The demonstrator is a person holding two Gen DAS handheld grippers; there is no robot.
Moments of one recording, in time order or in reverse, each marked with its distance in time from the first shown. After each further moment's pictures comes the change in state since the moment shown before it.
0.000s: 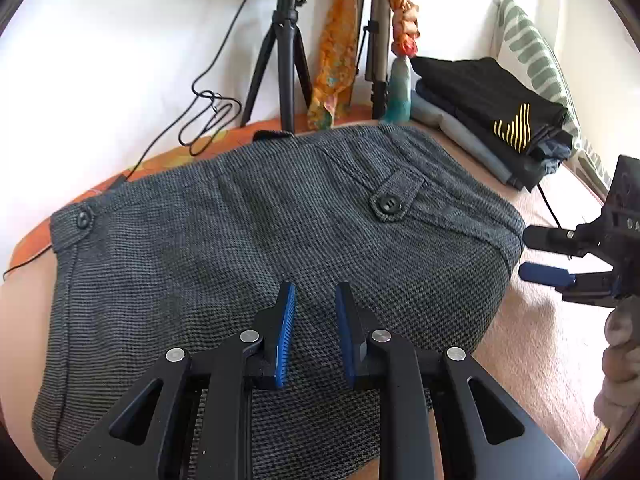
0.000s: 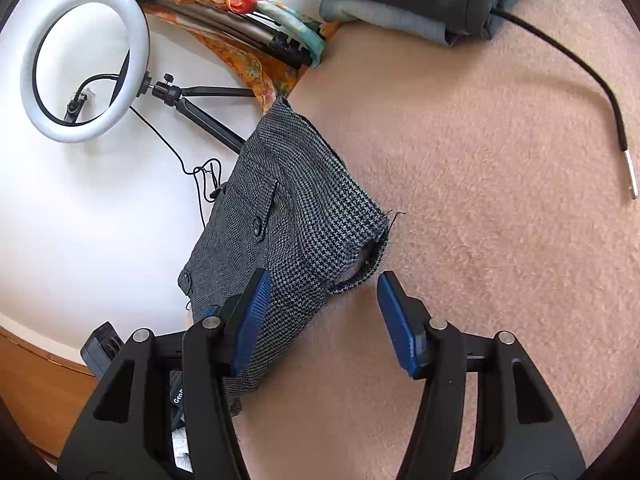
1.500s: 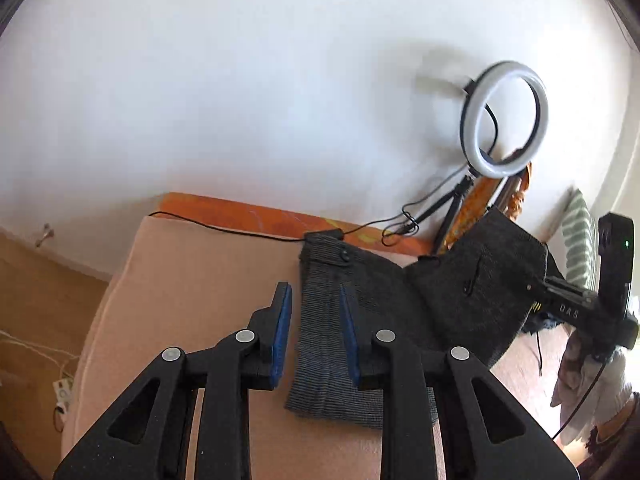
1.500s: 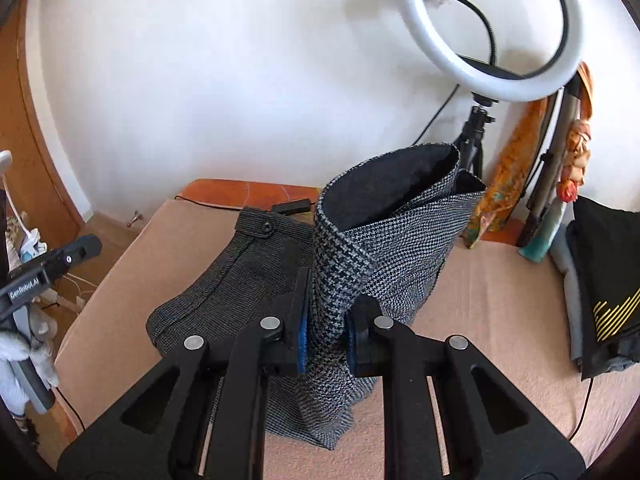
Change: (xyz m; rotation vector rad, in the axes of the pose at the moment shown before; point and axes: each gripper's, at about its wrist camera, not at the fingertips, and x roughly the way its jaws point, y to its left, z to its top) left arm -0.198 0.212 -0.065 -0.506 -0.293 0.102; right arm 0.066 0.282 -0.110 -1.068 -0.038 -0.233
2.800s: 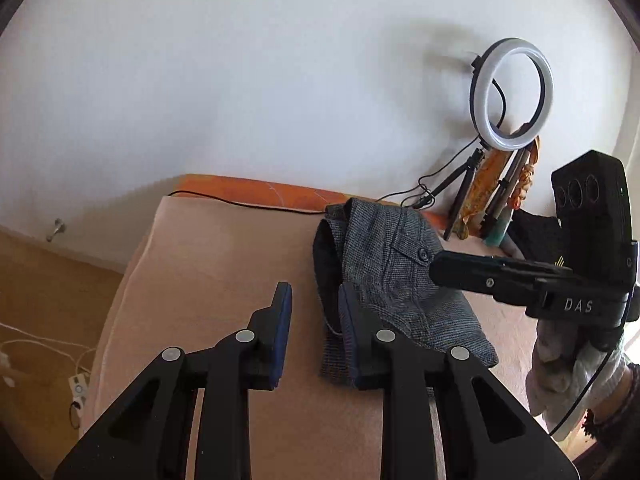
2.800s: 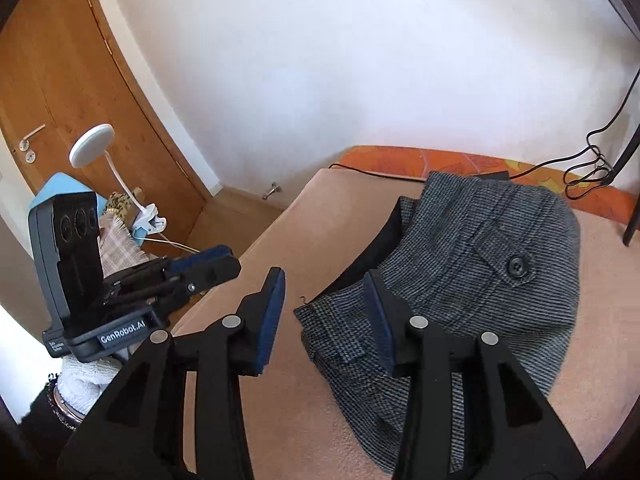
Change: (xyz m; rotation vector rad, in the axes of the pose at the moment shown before) left arm 0.005 -0.003 -0.029 0.091 0.064 0.015; right arm 0.040 0.056 -0.008 -0.020 0.076 0.520
